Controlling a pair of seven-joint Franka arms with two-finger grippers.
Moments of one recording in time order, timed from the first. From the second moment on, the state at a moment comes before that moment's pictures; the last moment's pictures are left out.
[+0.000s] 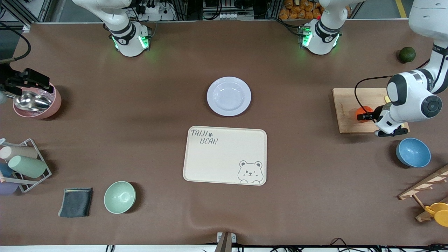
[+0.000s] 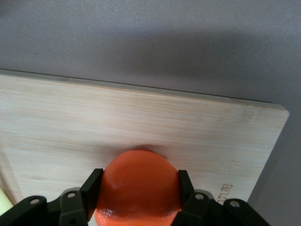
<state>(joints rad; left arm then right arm) 0.24 0.35 0.02 -2.19 0.08 2.28 0.08 -0.04 0.07 0.00 -1.44 0.01 1.40 -0.11</state>
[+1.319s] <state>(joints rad) 0.07 0.33 -0.48 -1.86 0.01 1.89 -0.58 -0.04 0.09 0.00 -1.46 0.01 1.42 -0.11</state>
